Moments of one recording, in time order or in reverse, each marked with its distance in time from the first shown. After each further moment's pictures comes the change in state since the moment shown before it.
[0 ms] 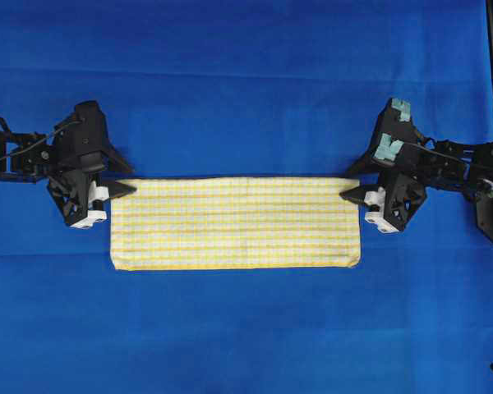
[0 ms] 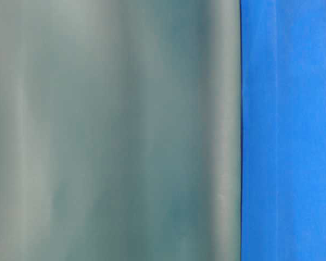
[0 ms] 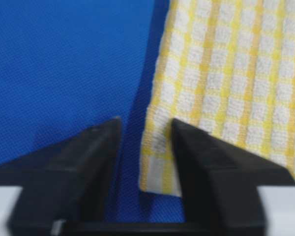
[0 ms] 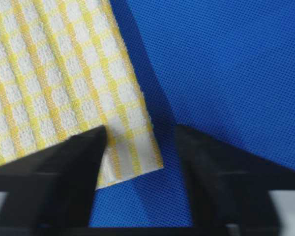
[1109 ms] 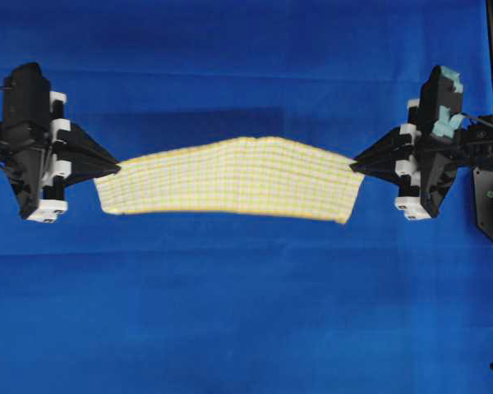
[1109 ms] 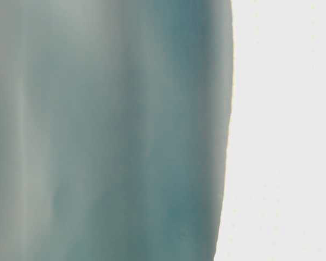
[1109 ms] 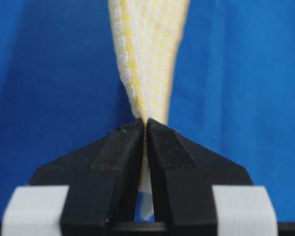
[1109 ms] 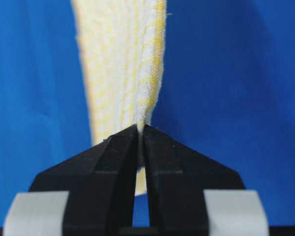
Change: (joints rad) left arm -0.021 -0.512 -0.041 0.006 0.304 -0.006; right arm -0.061 -0.413 -0.023 -0.078 0.198 -0.043
